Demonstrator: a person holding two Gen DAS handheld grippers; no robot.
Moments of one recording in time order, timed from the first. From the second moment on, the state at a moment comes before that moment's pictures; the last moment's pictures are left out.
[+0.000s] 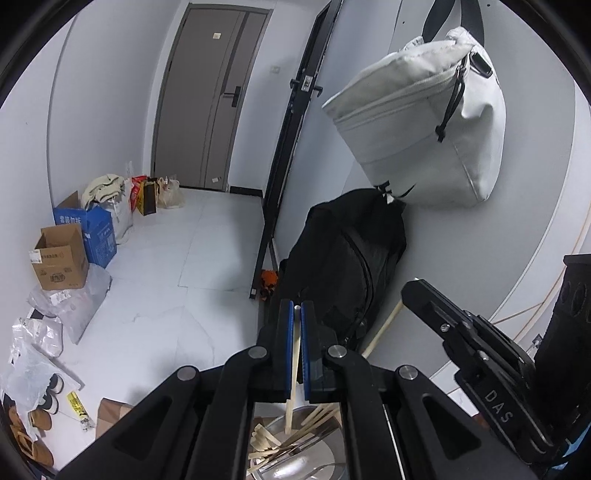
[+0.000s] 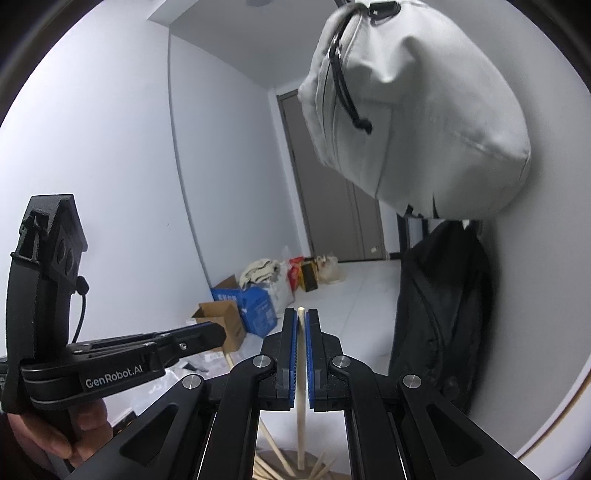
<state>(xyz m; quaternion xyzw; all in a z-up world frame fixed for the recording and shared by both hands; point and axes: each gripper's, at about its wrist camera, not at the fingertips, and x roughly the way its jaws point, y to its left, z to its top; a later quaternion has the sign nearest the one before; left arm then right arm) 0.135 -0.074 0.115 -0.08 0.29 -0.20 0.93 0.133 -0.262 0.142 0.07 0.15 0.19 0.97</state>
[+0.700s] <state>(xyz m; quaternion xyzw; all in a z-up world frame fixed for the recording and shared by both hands) 0.132 -0.071 0.088 -0.06 0.31 -0.26 0.91 0.135 -0.251 0.088 0.05 0.20 0.22 0.95</state>
